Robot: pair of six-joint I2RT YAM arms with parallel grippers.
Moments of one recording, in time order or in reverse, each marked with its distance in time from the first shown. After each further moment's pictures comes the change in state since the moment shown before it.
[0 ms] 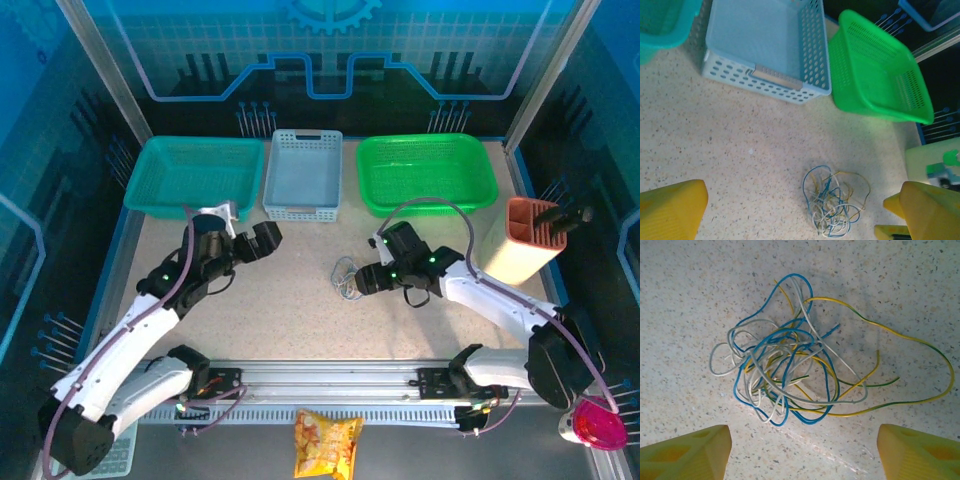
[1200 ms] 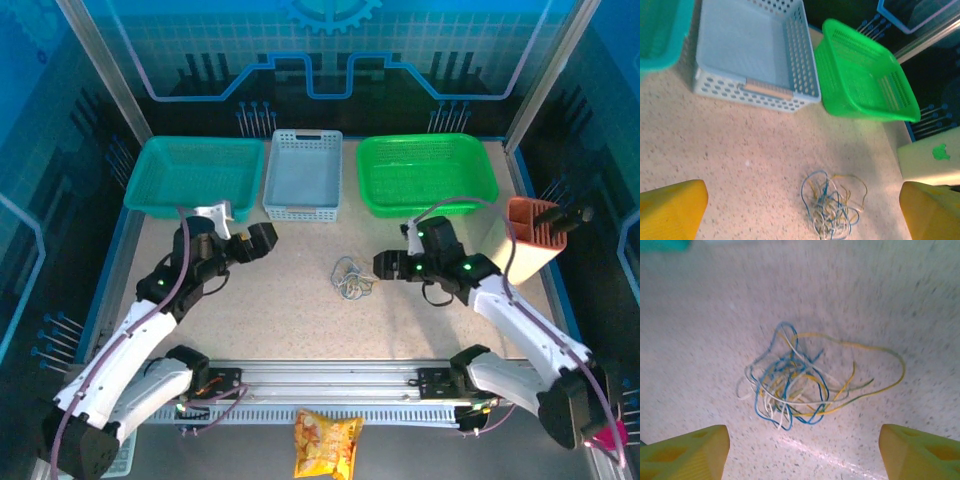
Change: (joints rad) left arm 0.065 -0.034 -0.069 0.076 0.106 0.077; right arm -0.163 -0.192 -0.045 -0.007 -0.110 0.138
